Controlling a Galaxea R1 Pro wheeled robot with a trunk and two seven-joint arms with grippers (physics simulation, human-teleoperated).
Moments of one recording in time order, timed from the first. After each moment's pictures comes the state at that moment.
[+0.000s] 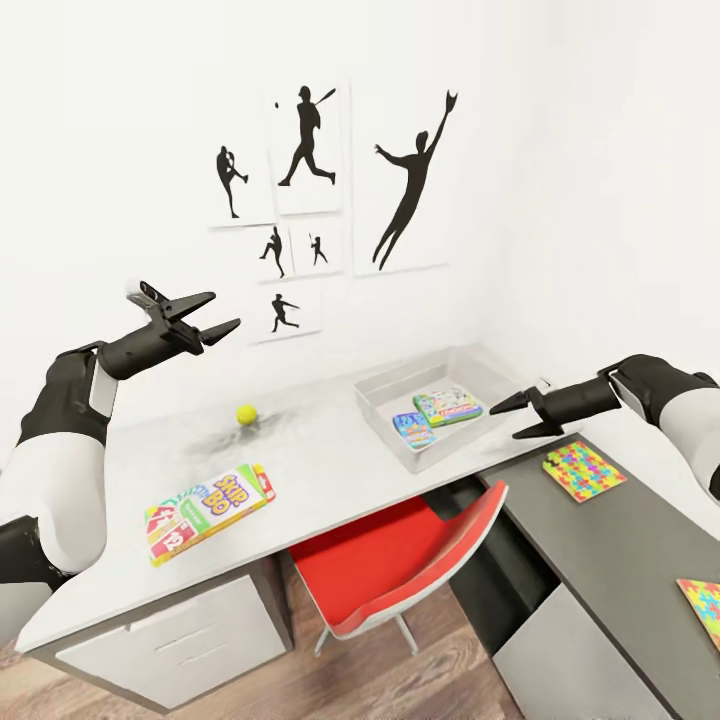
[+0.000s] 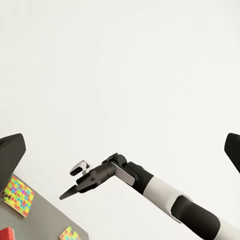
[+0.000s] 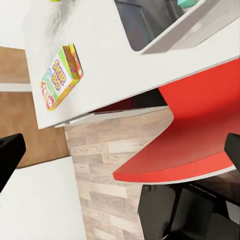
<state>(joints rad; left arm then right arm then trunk) -1.22 0.19 0.45 -0.74 0.05 1.04 -1.57 -1.51 -0.39 1.37 -0.02 -0.94 1.02 1.37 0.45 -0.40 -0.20</state>
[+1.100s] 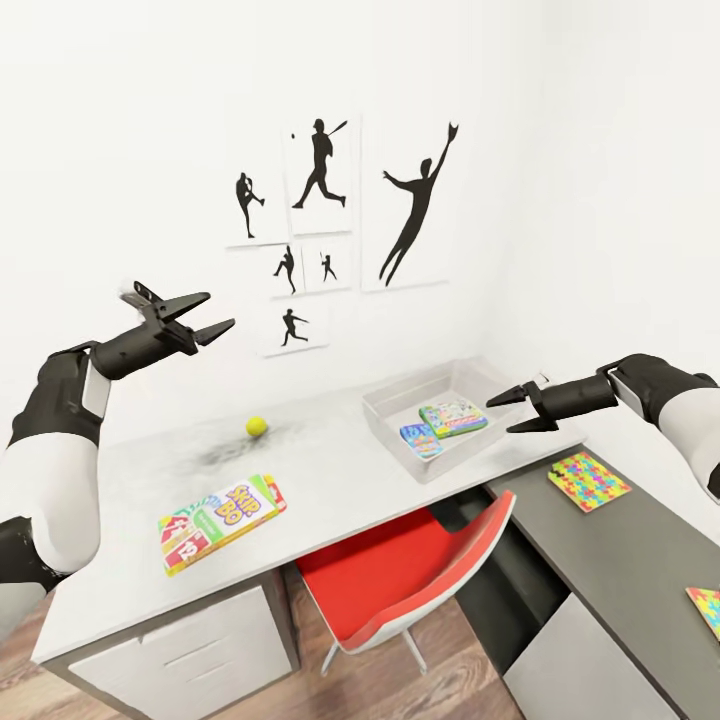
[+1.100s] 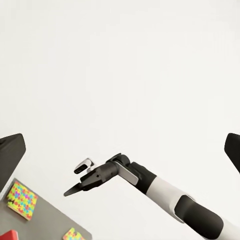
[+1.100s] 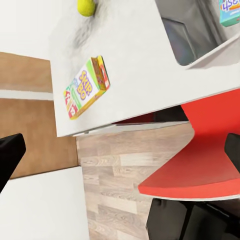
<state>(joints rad) -1.22 0.21 0.45 -0.74 0.05 1.04 -1.57 -1.51 -0.39 1.30 -0.03 -0.94 1.02 1.37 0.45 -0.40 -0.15</state>
